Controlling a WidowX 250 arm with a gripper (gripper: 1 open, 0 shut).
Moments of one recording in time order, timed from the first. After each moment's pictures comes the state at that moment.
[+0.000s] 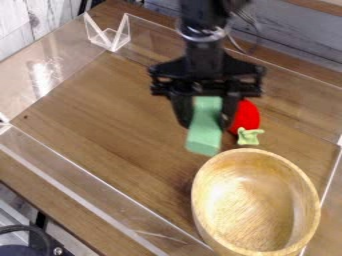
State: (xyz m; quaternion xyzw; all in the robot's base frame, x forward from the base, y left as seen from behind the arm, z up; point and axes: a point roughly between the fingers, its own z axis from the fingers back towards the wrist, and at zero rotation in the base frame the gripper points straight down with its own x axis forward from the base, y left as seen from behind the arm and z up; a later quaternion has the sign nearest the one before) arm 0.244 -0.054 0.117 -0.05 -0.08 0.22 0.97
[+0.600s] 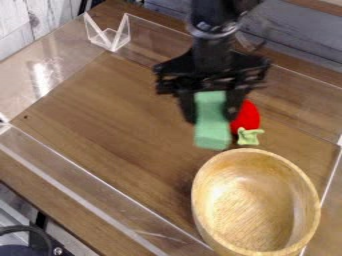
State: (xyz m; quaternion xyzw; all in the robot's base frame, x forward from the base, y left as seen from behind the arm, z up) arm 0.247 -0.062 0.126 -0.04 -0.09 0.29 0.95
